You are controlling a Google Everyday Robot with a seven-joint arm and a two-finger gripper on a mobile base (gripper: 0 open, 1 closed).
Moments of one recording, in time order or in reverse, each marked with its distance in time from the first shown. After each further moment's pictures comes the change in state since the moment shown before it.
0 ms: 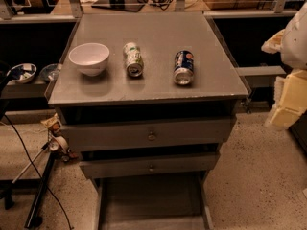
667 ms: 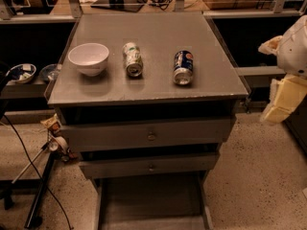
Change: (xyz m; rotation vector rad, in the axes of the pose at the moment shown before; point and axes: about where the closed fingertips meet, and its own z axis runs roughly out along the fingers) arm 0.014 -0.036 0.036 0.058 -0.072 -0.029
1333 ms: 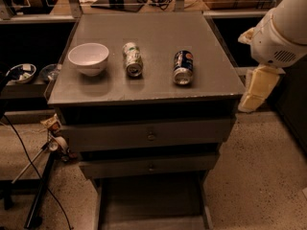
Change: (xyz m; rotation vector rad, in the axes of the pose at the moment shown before) arm -0.038 -0.027 0.021 0.039 0.008 -0.069
